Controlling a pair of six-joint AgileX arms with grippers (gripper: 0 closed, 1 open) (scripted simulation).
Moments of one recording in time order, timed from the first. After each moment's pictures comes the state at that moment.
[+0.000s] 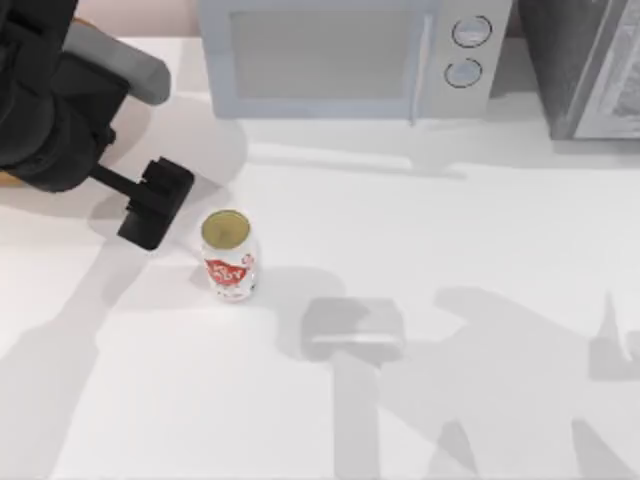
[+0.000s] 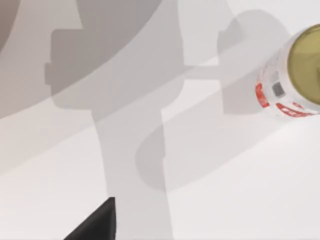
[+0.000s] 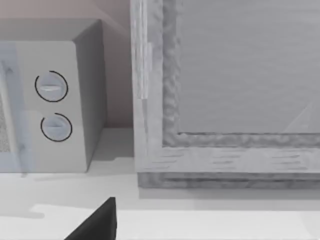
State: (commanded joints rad) left arm -0.33 1.45 1.22 -0.89 0.01 0.22; right arm 0.00 0.00 0.00 0.00 0.00 0.00
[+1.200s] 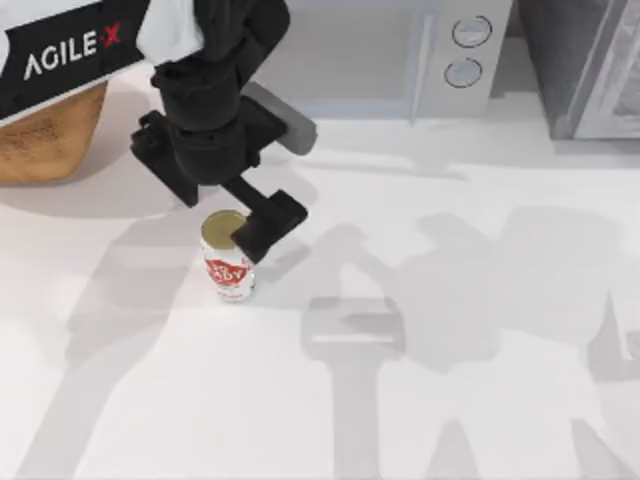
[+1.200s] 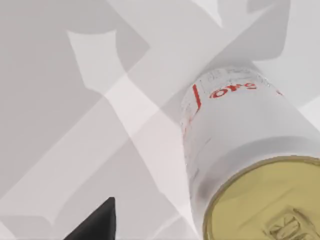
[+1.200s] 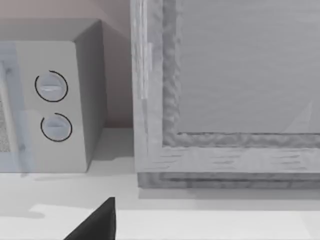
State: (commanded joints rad) left arm -0.48 2.11 1.74 -1.21 0.00 0.33; right arm 0.00 0.00 0.00 0.00 0.00 0.00
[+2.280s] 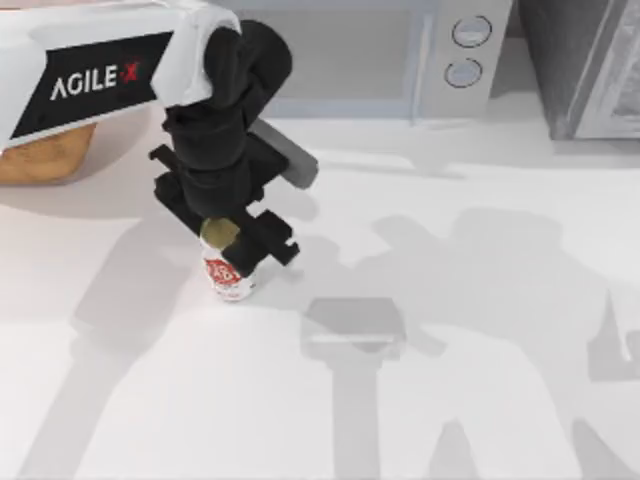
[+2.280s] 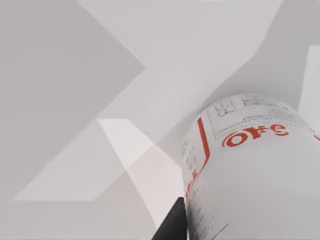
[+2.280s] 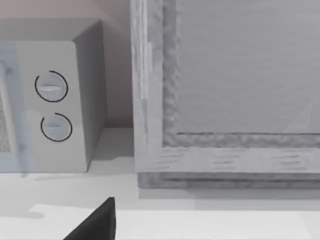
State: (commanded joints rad) left arm -0.48 2.14 1.63 -1.06 0.00 0.33; right arm 0.00 0.00 0.00 0.00 0.00 0.00
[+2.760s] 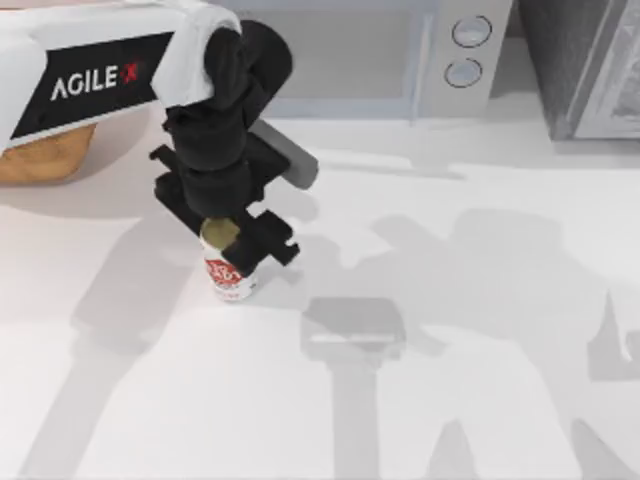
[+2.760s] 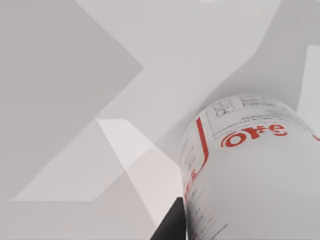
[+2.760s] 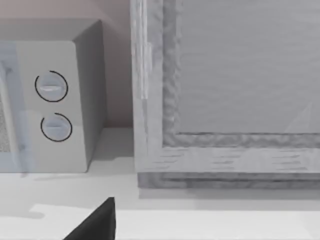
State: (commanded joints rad) left arm -0.48 2.14 1.63 -1.06 0.00 0.33; right arm 0.00 0.00 0.00 0.00 0.00 0.00
